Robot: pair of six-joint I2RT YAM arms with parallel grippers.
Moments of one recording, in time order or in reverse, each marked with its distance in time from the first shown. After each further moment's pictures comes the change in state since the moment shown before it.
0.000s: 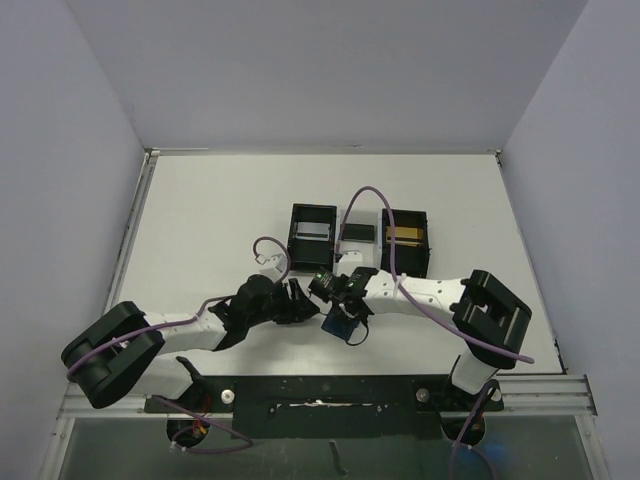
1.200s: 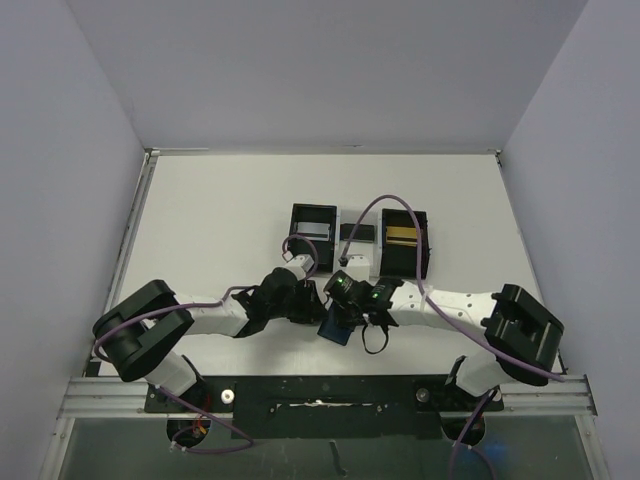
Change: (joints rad) left arm -0.059 0.195 0.170 -0.097 0.053 0.115; right arm -0.015 -0.222 -0.219 0.248 -0.137 -0.085
